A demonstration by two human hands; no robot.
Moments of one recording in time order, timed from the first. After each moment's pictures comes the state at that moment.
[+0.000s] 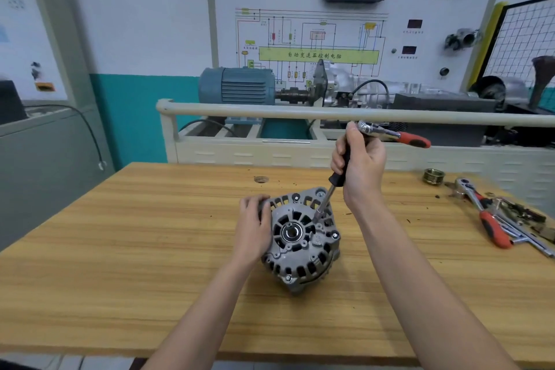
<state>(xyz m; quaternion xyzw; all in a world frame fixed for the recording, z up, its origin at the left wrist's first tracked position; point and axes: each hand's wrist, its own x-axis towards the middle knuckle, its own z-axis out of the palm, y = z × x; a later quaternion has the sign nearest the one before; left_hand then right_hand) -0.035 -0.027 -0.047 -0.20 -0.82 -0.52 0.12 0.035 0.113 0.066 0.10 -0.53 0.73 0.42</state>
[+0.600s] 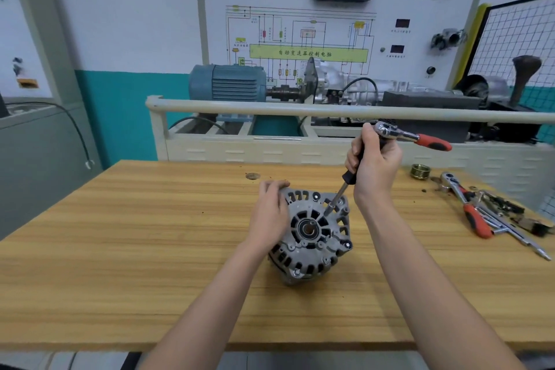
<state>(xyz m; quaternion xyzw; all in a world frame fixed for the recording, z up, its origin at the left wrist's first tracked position) -0.014 0.002 -0.023 -0.28 -0.82 -0.49 0.12 0.054 0.132 0.061 0.06 -0.51 0.70 0.49</state>
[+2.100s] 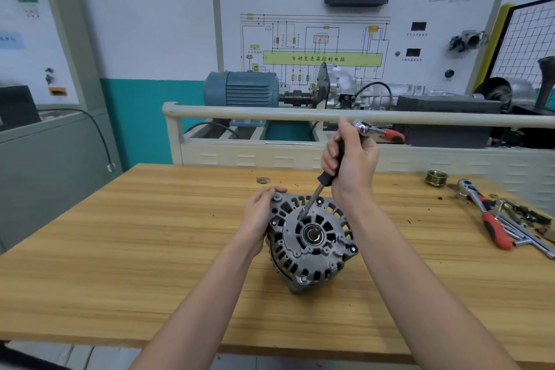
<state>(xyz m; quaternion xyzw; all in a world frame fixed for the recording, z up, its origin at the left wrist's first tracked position) -0.018 -0.019 -0.011 -0.10 -0.63 -0.76 -0.10 0.042 0.100 0.073 0.14 -0.47 0.78 0.39</state>
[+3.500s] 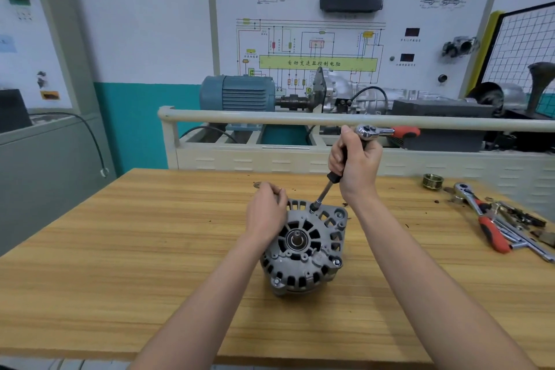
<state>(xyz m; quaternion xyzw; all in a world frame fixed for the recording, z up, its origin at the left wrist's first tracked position) -0.047 0.007 -0.018 -0.18 -0.86 -0.45 0.14 0.022 0.127 0.067 0.15 -0.53 0.72 0.42</state>
